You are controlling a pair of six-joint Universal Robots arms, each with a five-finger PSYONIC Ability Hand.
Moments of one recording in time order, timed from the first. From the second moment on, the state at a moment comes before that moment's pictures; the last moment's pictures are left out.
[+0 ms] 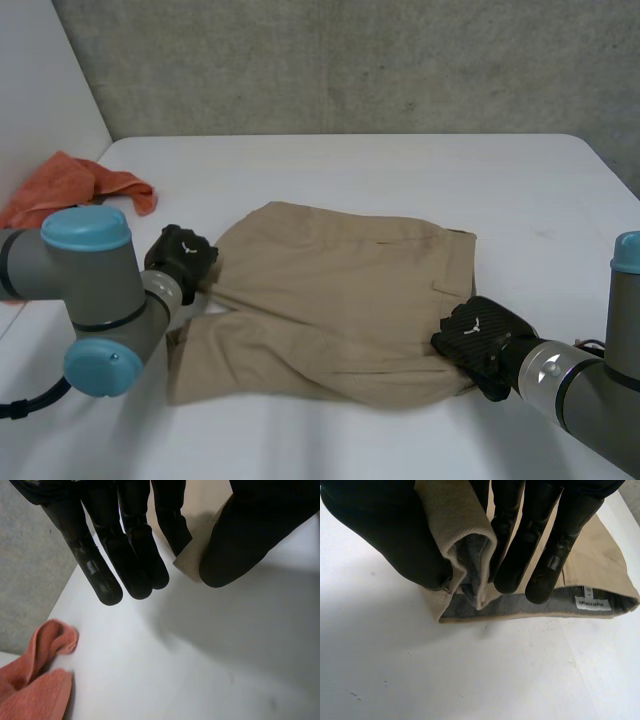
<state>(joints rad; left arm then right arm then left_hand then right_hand) 4.36 -2.21 -1.50 3.34 -1.60 3.91 1.89 -1.31 1.84 0.16 1.30 2.24 1.14 1.19 1.19 1.20 0.97 0.99 1.17 1.18 1.19 0.99</state>
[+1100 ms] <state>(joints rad) 4.32 -1.90 -1.76 3.16 -1.46 3.51 1.89 -1.31 1.84 0.13 1.29 2.33 0.54 0.53 0.53 0.53 0.36 0.99 1.17 1.18 1.19 1.00</state>
